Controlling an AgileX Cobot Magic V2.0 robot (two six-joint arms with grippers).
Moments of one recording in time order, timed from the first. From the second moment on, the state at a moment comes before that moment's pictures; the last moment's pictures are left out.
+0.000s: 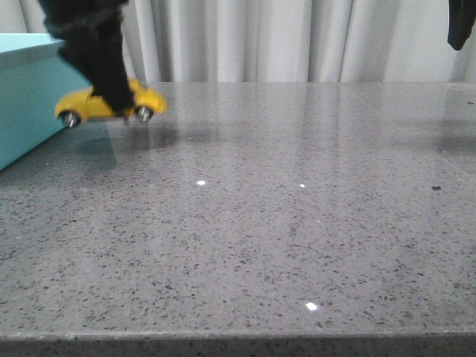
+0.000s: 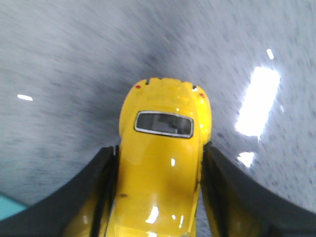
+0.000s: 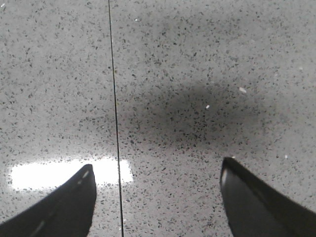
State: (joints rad) left arm -0.38 1.81 -1.70 -0.17 1.15 0.87; right arm 0.20 1.57 -1.51 -0.12 1.19 0.30
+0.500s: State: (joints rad) left arm -0.16 1.78 -2.07 -0.14 1.25 0.29; right arm 0.20 1.57 -1.51 -0.12 1.18 0.30
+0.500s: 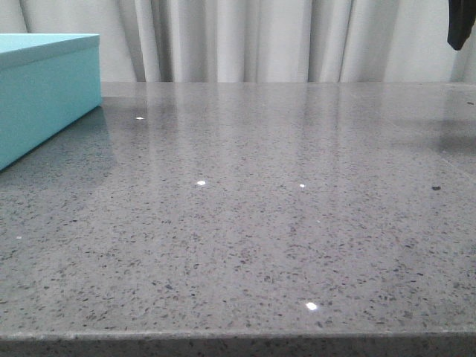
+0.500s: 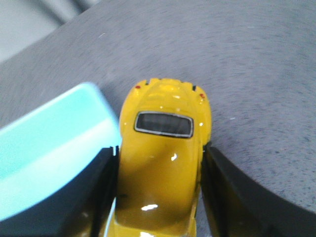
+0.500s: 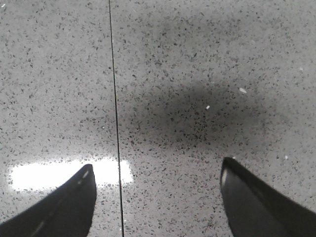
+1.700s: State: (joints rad) left arm 0.12 1.78 -1.58 -0.12 1.11 0.15; right arm 0.20 1.57 -1.51 -0.12 1.16 0.30
